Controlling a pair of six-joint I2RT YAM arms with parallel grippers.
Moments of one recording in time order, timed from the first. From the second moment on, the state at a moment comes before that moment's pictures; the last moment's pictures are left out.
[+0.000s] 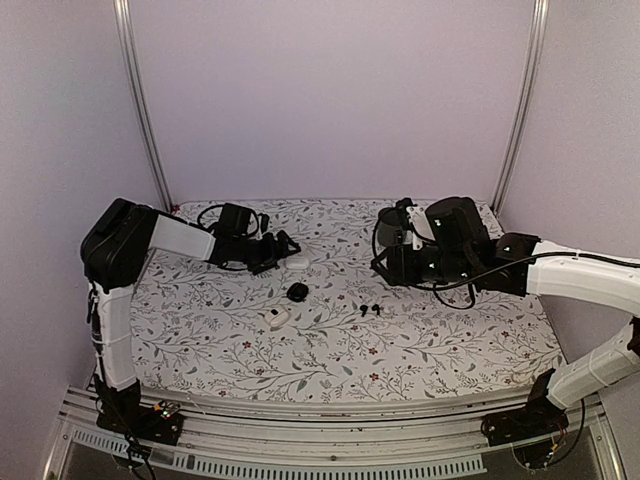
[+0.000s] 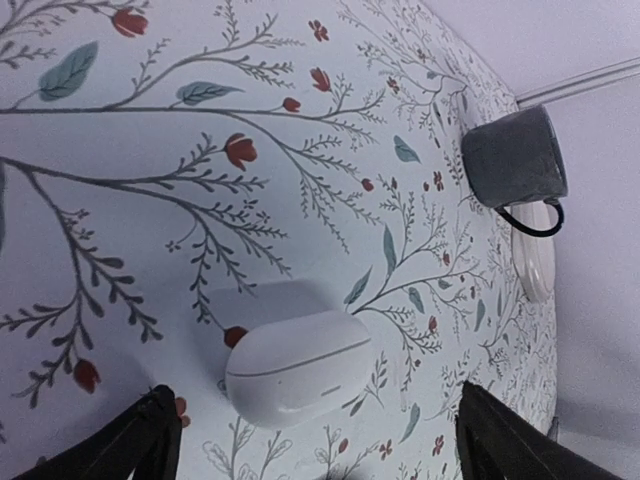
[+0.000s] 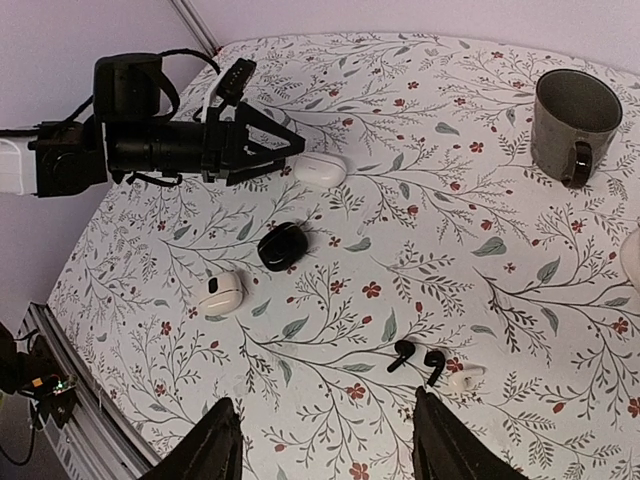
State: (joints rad) left arm -0.42 2.14 1.28 0.19 0.41 -0.67; right arm 0.87 1.32 1.00 -0.26 0.11 0.48
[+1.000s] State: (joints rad) left arm -0.56 1.40 0.68 0.11 0.23 -0.51; right arm 0.85 1.31 0.85 -0.15 0.19 0.57
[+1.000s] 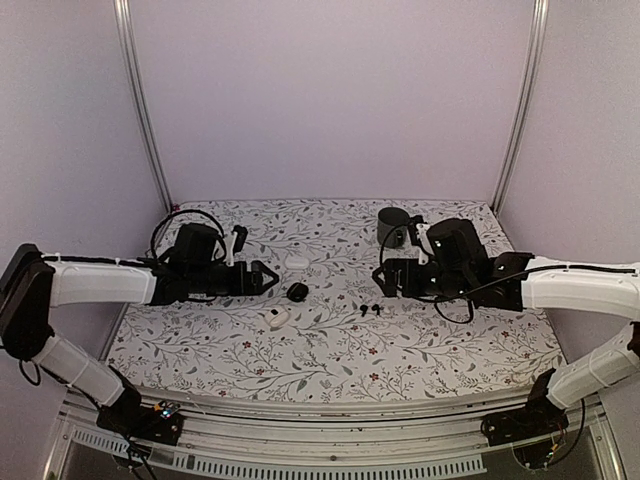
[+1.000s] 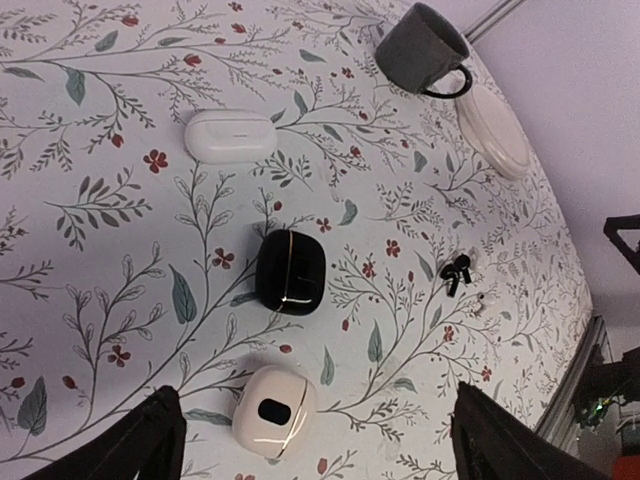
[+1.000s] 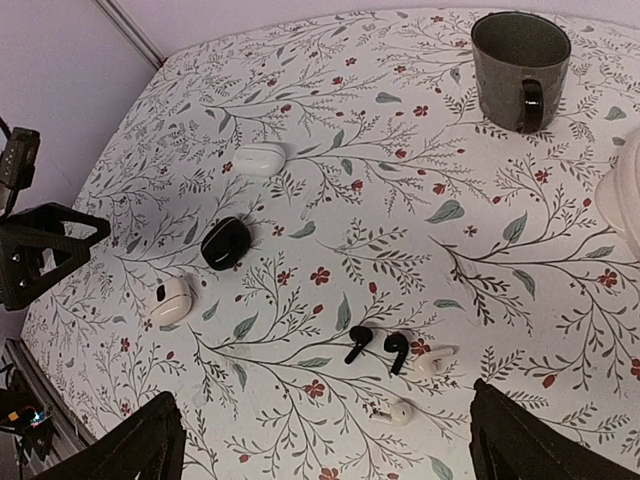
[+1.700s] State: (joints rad) left arm -0.73 1.68 0.75 0.05 0.03 -0.30; right arm 0.85 1.46 0.95 -0.11 0.09 0.52
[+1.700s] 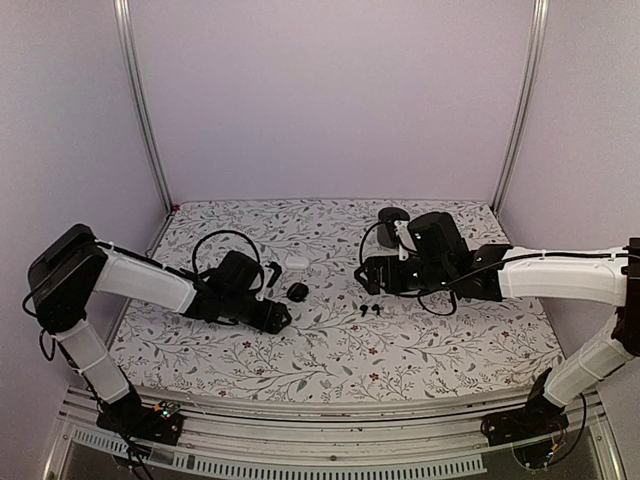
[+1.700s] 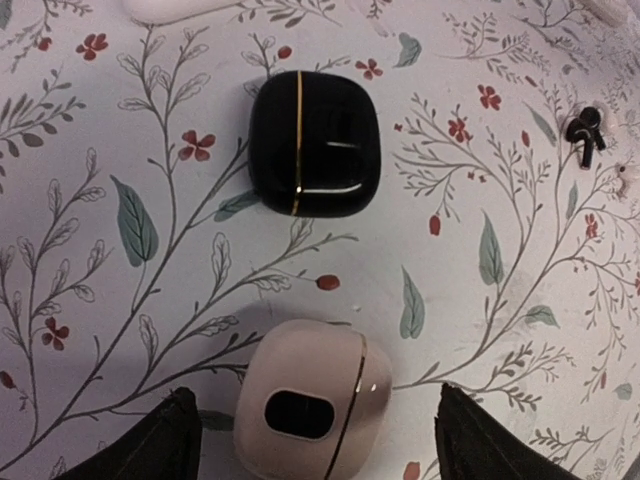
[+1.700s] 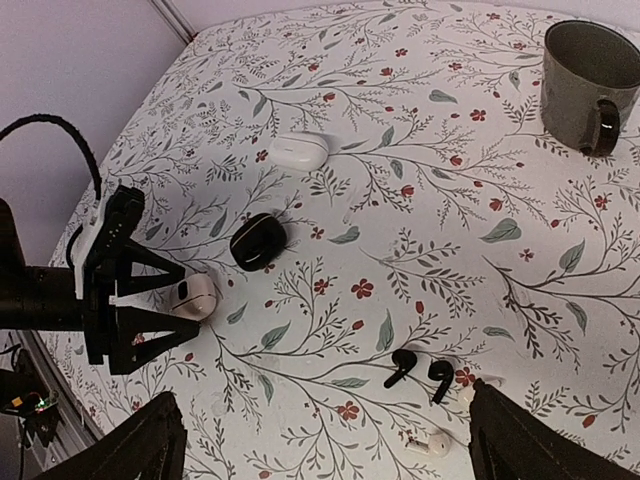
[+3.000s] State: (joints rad) left arm -0.92 1.54 0.87 0.35 0.20 -0.10; right arm 0.86 1.46 0.94 0.10 -0.28 0.68
